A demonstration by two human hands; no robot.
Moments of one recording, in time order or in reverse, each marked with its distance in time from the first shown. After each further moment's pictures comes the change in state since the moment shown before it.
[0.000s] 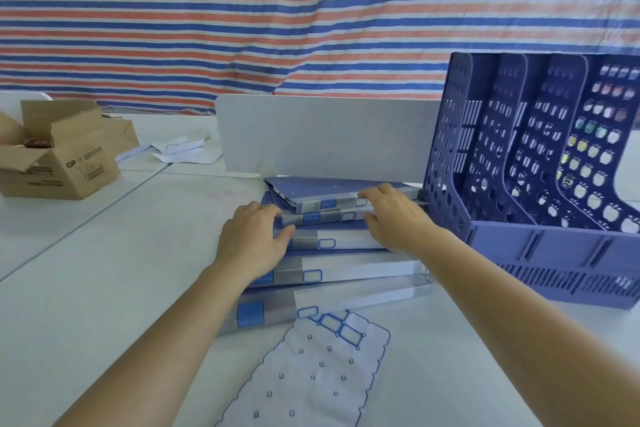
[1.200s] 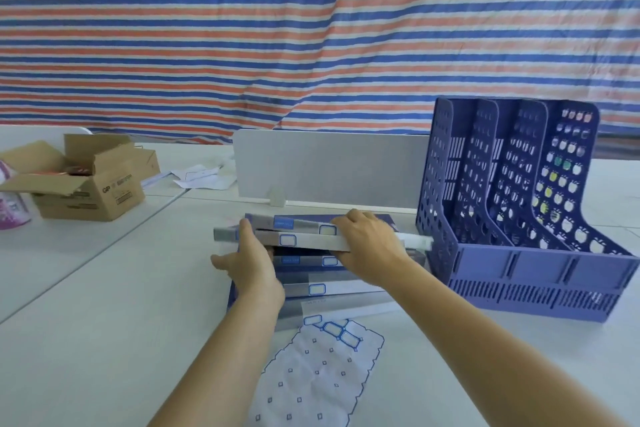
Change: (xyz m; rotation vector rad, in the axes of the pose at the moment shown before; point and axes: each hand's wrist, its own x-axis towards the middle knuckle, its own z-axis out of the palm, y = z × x) left_hand -0.025 0.047 -0.031 -1.597 0.563 -1.027; right_hand -0.038 -0.053 -0.012 -0.169 0.239 -0.247
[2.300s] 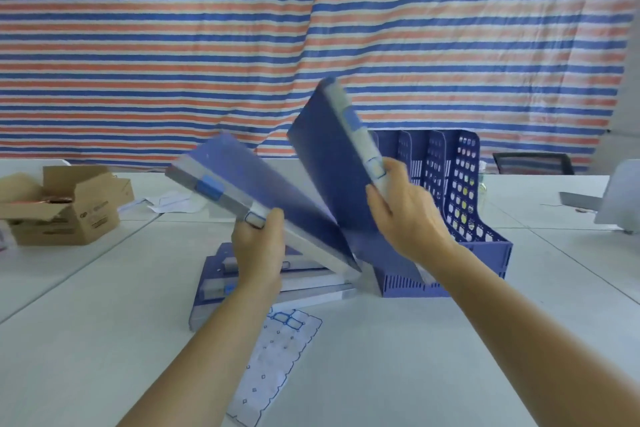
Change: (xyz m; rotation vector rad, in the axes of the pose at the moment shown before) left_hand -0.150 0.016 0.017 0.259 -0.396 0.391; right_hand -0.118 0.052 -0.161 0.316 0.487 0.149
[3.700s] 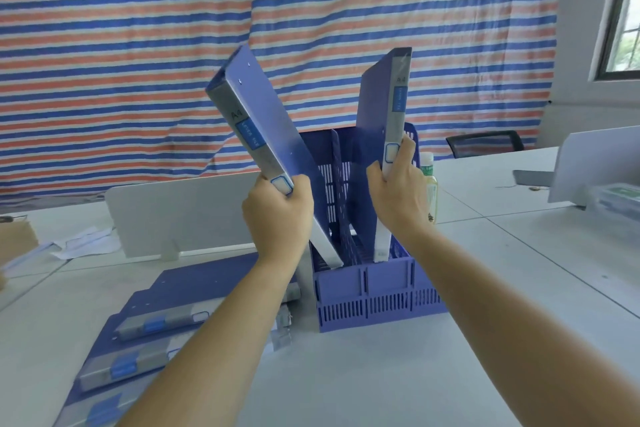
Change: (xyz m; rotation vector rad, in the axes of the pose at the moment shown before) left_hand 0.003 -0.016 0.187 0.373 -0.096 0.624; right_hand 0.061 0.159 0.002 0.024 0.310 0.437
